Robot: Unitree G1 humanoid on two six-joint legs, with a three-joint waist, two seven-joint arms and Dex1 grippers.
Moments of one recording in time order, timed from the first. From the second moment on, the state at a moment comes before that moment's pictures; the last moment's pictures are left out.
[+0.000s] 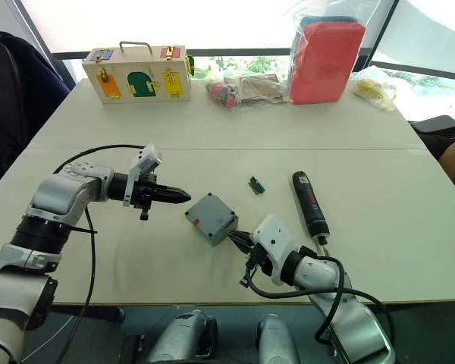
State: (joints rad) left arm -0.72 0.66 -0.21 0.19 -0.38 0.74 -1.29; right arm 0.07 -0.46 0.25 -0.70 0.07 0.53 0.61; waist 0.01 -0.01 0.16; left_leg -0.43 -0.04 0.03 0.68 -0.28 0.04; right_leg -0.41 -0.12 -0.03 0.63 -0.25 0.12
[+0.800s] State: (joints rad) left arm -0.73 0.60 -0.22 0.22 -0.34 0.73 -1.26; right arm 0.02 -0.44 0.28 -0.65 0.07 0.54 0.56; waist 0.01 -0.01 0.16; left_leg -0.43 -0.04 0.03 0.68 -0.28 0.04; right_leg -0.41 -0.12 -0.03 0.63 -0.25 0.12
